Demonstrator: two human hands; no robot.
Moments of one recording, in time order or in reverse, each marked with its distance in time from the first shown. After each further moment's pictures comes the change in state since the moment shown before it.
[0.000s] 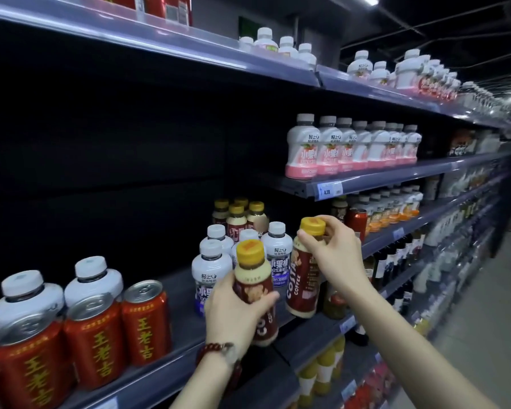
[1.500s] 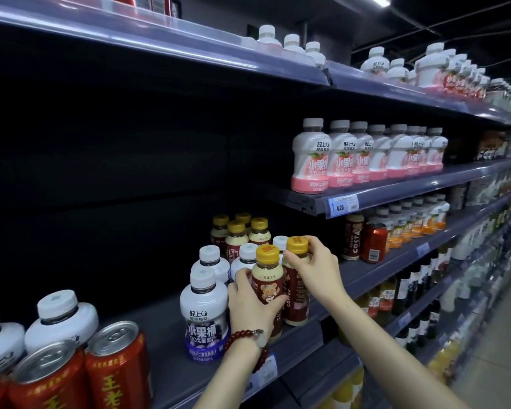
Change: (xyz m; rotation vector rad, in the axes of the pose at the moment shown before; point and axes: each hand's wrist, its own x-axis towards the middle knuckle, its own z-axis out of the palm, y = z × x) left_hand 0.089 -0.024 0.080 0.147 -0.002 -0.059; right_hand 0.074 0.072 0.066 0.016 -0.127 0.011
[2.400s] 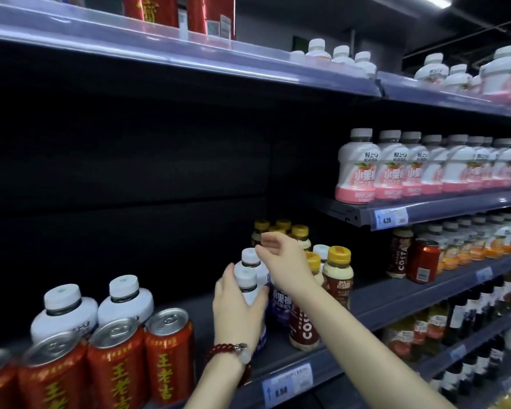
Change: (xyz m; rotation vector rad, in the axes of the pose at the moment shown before) left_hand -0.020 0.004 -0.083 -0.021 0.234 -0.003; right_hand -0.017 -0.091 0.073 0.198 -0.306 -0.044
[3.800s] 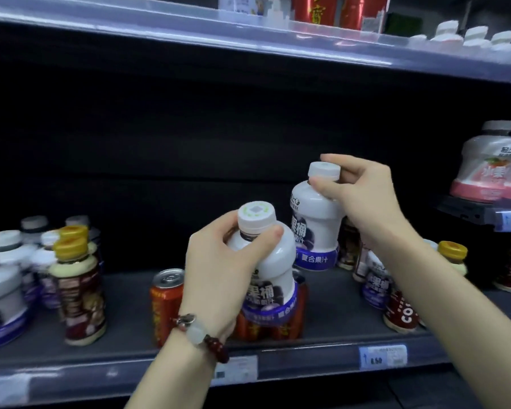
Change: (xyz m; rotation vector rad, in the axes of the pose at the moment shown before) left_hand -0.055 0.030 -0.216 -0.414 0.130 0.079; right_hand -0.050 -0.145 0.036 0.235 -0.004 -0.197
